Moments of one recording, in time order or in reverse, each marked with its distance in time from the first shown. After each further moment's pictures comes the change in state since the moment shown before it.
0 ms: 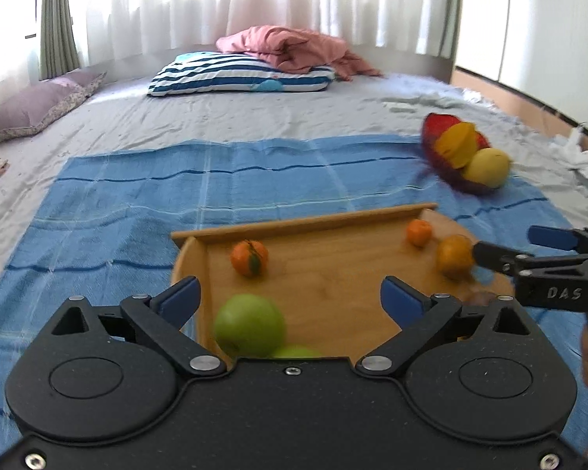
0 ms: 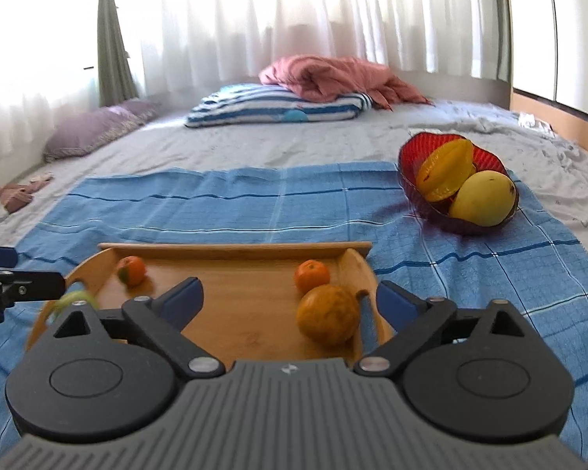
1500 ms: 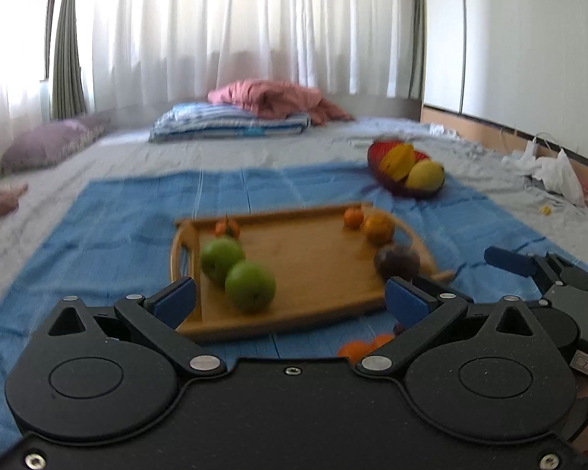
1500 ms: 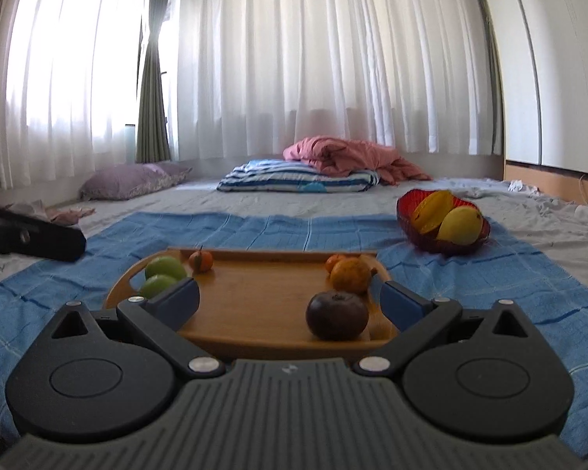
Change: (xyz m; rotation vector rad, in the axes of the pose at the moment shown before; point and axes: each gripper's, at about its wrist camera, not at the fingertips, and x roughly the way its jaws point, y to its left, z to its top) left arm -0.158 -0.050 -0.111 0.024 -0.160 -0.015; right arm -0.133 0.039 -0.114 -0.060 -0.270 0.021
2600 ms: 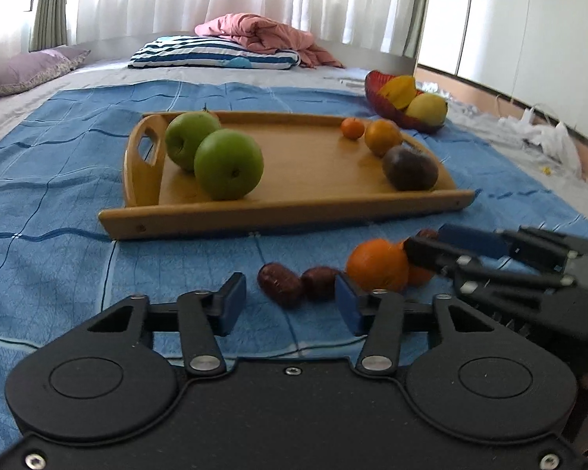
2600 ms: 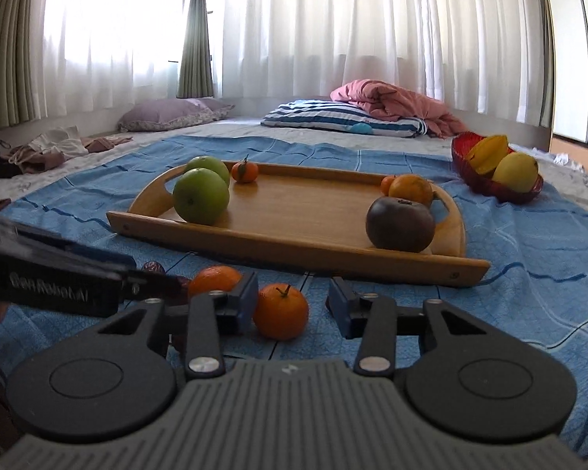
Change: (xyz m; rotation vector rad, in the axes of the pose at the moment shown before) left arm 0.097 0.019 -0.089 -0.055 0.129 -0.078; right arm 0.031 0.017 -0.057 -0.073 0.159 0.126
